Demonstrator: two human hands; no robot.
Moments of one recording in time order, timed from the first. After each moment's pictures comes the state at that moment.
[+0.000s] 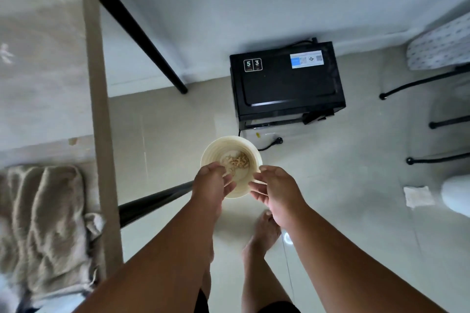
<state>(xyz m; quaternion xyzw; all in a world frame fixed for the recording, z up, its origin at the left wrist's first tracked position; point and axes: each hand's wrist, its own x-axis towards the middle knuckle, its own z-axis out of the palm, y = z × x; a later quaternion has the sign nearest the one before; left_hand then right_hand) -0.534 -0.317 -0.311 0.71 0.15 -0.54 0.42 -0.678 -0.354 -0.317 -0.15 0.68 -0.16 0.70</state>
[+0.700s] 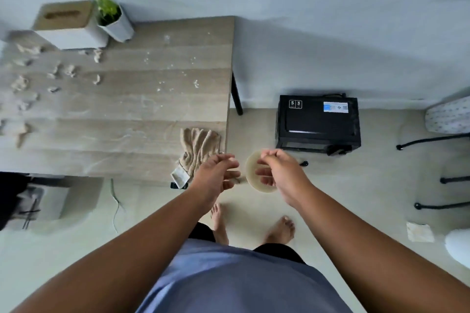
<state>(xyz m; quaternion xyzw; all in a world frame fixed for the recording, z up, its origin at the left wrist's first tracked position) -0.488 -0.193 -0.009 0.68 0.01 -0.53 0.50 -0.633 -0.300 -0.038 -0.38 0.55 -0.12 0.74</state>
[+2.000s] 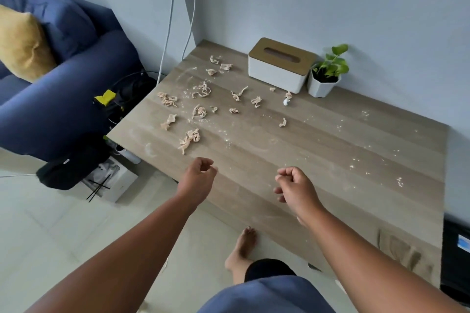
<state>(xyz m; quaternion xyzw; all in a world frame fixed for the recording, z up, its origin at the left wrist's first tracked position) 0.011 0.098 -0.017 0.85 0.00 -0.24 0.46 -0.143 -0.112 -0.024 -0.66 0.44 -0.06 0.61</state>
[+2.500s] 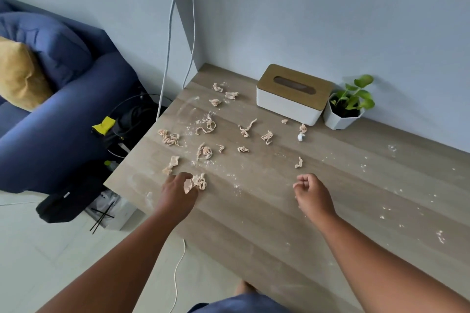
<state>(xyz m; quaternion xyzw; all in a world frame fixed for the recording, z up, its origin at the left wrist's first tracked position) 0.163 0.104 -0.023 0.94 -0.10 -0.21 0.24 -0.023 -0.201 -0.063 -0.76 0.46 -0.02 0.46</state>
